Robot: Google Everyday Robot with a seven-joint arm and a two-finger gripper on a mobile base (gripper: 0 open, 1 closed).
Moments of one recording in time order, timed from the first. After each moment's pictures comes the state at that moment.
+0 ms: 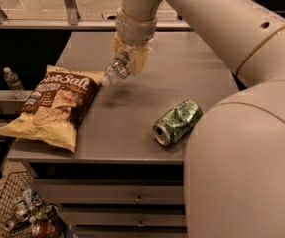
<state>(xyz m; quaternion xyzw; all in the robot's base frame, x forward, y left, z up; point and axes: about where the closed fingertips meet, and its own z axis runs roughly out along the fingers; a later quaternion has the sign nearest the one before) 0.648 0.027 0.894 -0.93 0.34 -0.01 0.13</state>
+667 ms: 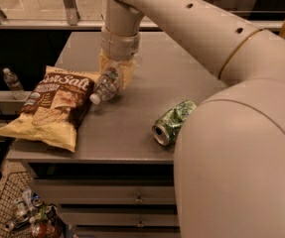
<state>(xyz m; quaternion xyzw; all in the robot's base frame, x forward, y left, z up) 0.626 0.069 0.857 -0.96 0.27 0.03 0.11</state>
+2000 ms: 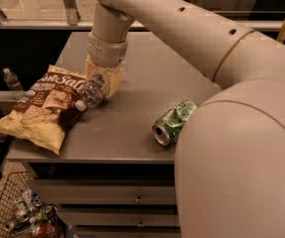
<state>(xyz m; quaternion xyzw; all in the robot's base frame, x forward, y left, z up) 0.605 0.106 0.851 -0.96 0.25 0.06 0.13</state>
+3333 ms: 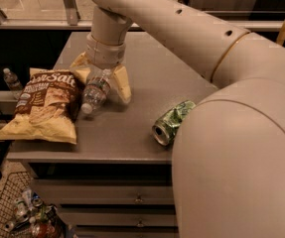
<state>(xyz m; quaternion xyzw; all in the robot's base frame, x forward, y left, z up) 0.608 0.114 0.844 -0.96 0.25 0.06 0.14</state>
